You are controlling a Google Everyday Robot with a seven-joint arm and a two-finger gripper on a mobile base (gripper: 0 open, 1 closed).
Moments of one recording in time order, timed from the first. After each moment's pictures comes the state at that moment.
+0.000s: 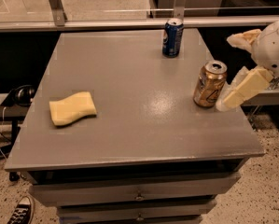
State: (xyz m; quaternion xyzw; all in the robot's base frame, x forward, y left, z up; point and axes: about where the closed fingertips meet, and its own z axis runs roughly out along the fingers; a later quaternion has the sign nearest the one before) arm 0.491 -0.192 0.955 -0.57 0.73 0.09 0.35
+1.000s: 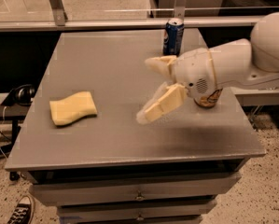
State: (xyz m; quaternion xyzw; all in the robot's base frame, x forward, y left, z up) arm 0.470 -0.012 0.932 -0.55 0.62 0.37 0.41
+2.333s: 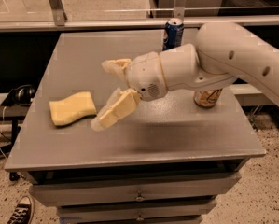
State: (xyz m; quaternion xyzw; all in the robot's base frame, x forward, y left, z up) arm 0.459 0.087 0.927 -0.59 0.56 0.40 0.41
